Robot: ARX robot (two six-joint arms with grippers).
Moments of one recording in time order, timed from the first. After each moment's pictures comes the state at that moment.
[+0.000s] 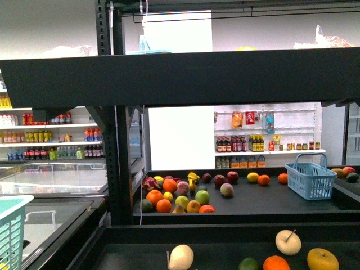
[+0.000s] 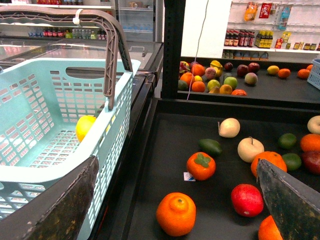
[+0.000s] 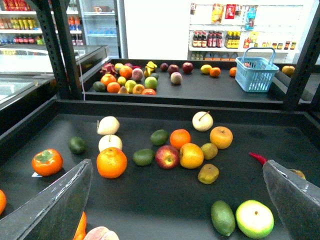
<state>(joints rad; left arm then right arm) 0.00 0.01 0.01 -0.01 0.00 -0.01 0.00 0.00 0.02 0.00 0.00 -0.01</state>
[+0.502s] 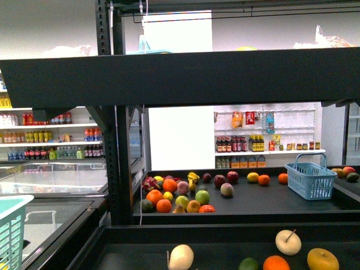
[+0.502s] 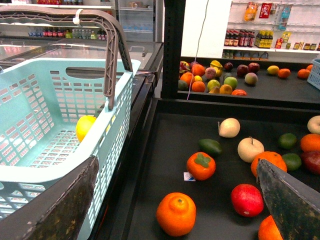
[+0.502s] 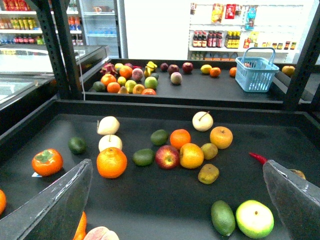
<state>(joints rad) 0.00 0.01 0.01 -0.01 0.00 -0.01 0.00 0.00 0.02 0.00 0.00 -0.01</state>
